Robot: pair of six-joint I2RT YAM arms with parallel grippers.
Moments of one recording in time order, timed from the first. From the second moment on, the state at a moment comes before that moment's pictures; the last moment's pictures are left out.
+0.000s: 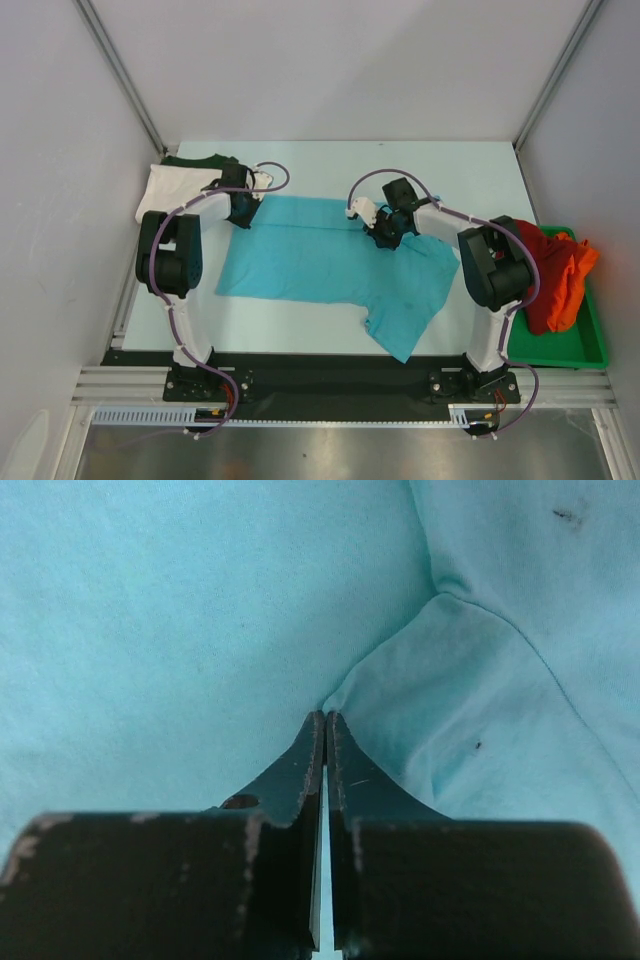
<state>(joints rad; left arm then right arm) -0.13 1.98 1.33 -0.38 0.01 0.40 0.40 1.92 1.26 -0.41 -0.33 -0.74</state>
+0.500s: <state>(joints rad) -0.13 1.98 1.32 -0.36 0.01 0.39 0.54 1.83 1.21 -0.44 -0.33 -0.72</state>
